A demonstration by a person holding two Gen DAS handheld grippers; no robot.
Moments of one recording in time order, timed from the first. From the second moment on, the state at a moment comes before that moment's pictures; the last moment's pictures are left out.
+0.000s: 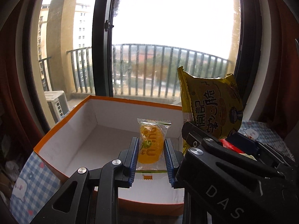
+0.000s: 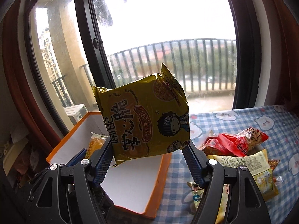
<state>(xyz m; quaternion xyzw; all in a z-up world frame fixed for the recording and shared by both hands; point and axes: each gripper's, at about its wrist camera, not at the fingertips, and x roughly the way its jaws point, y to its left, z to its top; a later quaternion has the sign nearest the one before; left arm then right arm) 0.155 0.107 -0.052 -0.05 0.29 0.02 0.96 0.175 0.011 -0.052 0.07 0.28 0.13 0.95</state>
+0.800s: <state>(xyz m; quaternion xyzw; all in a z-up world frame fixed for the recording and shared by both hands) 0.192 0.116 -0.080 -0.07 0.35 0.04 0.93 0.226 0.029 -0.095 0.09 0.32 0.14 0.93</state>
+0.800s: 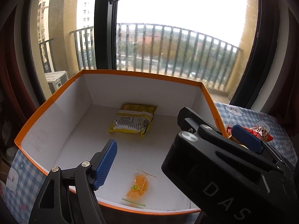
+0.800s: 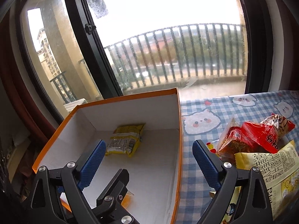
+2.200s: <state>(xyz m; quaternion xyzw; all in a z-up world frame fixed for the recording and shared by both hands) 0.062 -0.021 -0.094 -0.06 0.34 0.00 0.94 0.075 -0.111 -0.091 0.02 0.31 0.10 0.95</state>
